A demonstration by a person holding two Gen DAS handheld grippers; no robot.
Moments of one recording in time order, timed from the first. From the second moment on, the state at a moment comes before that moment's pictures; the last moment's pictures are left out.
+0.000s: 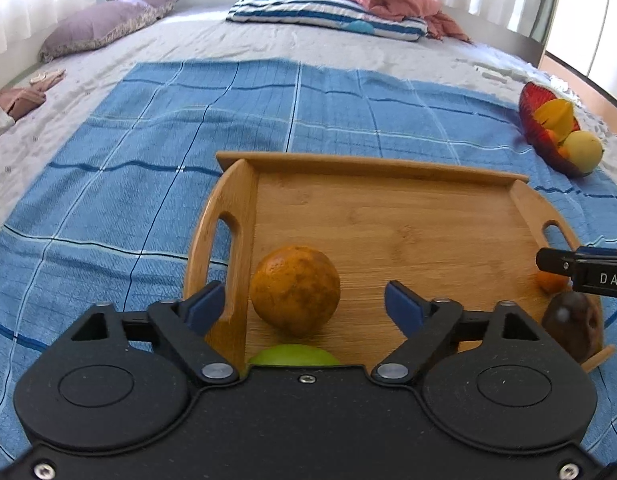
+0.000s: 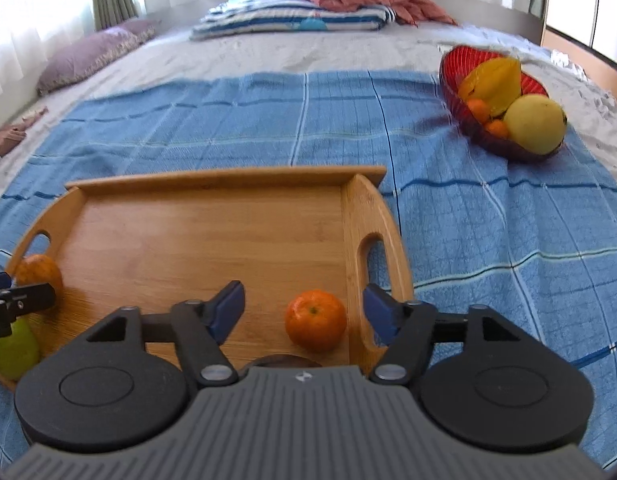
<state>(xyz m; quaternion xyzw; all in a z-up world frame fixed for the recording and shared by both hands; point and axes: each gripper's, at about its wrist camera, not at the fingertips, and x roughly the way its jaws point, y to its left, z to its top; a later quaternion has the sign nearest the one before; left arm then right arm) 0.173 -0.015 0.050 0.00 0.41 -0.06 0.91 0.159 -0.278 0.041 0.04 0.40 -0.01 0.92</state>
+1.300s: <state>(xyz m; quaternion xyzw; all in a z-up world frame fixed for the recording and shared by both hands) 0.028 -0.033 0.063 0.02 0.32 -0.15 0.93 0.028 -0.242 0.052 -0.08 0.29 -0.03 0.95</state>
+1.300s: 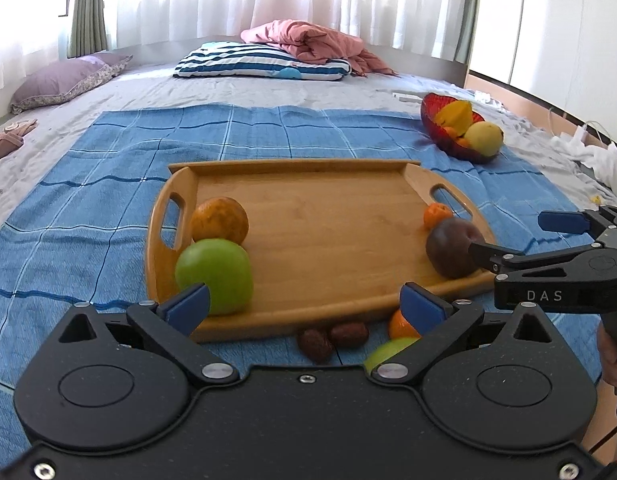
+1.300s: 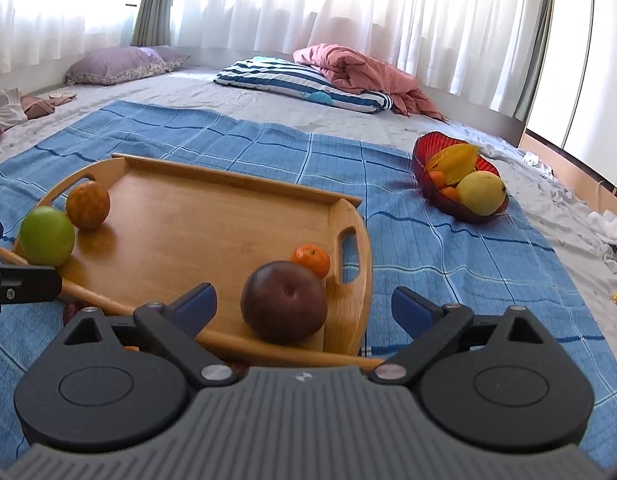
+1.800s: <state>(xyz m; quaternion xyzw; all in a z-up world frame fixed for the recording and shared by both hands) -0.007 -0.044 0.041 0.03 0.33 -0.18 0.93 -0.002 -0.258 0.018 -0.03 0.26 -0.02 0.96</state>
